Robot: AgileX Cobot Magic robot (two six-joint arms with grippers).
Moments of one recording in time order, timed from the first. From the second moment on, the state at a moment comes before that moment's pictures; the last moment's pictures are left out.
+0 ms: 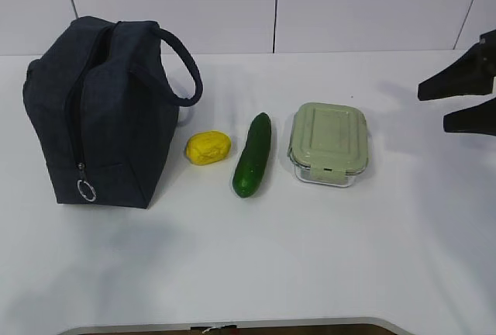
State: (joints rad) left arm 0.01 0.01 -0.51 -0.14 1.12 0.13; right arm -0.30 1.64 -1.07 1.07 1.07 -0.72
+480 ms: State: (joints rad) left arm 0.01 0.01 -0.51 -0.14 1.12 0.13; right arm -0.29 1.93 -1.25 1.17 1.16 -0.75
